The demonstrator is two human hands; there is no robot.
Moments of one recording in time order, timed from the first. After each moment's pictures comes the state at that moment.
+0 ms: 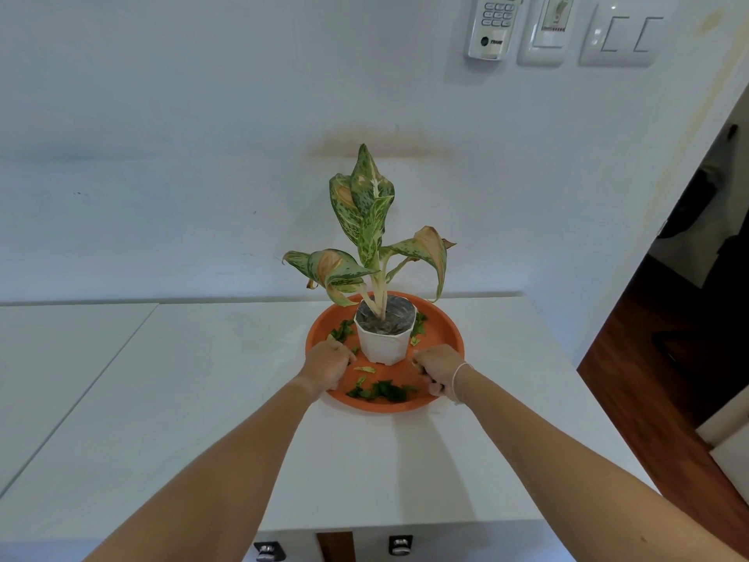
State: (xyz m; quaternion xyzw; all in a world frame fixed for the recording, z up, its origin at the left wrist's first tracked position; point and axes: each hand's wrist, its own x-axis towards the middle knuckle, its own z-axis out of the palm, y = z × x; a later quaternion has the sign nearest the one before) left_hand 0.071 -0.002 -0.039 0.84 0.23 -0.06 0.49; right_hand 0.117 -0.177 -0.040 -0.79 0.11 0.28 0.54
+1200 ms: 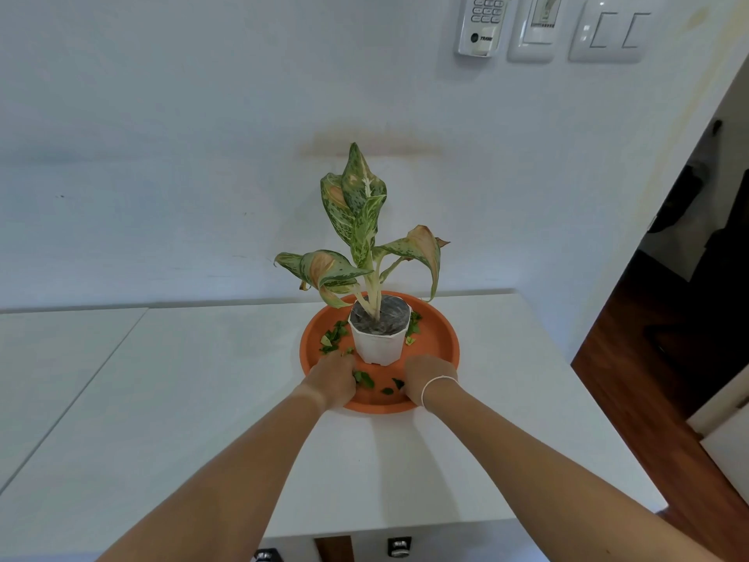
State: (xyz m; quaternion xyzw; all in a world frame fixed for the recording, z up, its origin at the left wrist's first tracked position) left_hand 0.073 -0.005 -0.065 0.98 0.04 -0.09 0.19; right_hand 0.105 -0.162 -0.051 -0.98 -0.15 0.14 0.03
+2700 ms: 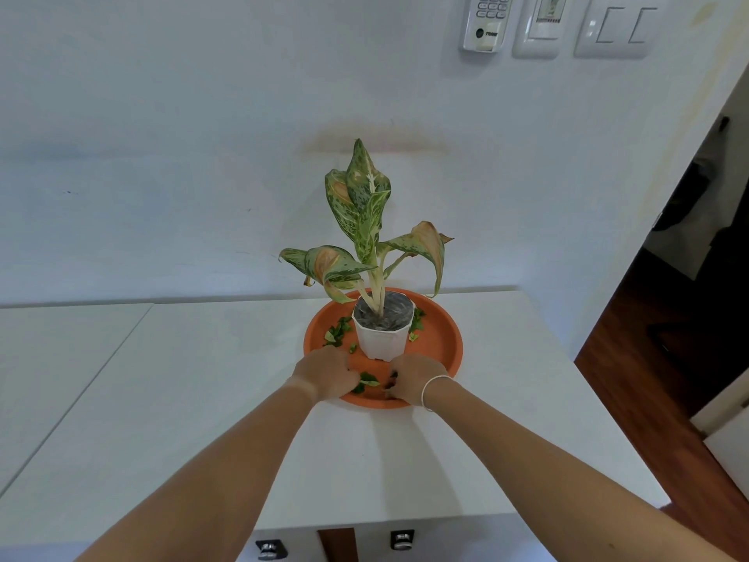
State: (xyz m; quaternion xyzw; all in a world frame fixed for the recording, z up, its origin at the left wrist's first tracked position) left_hand 0.067 0.001 -0.047 0.97 0.08 -0.13 0.17; right_hand 0.102 -0.154 -0.053 -0.96 -0.23 0.17 0.07
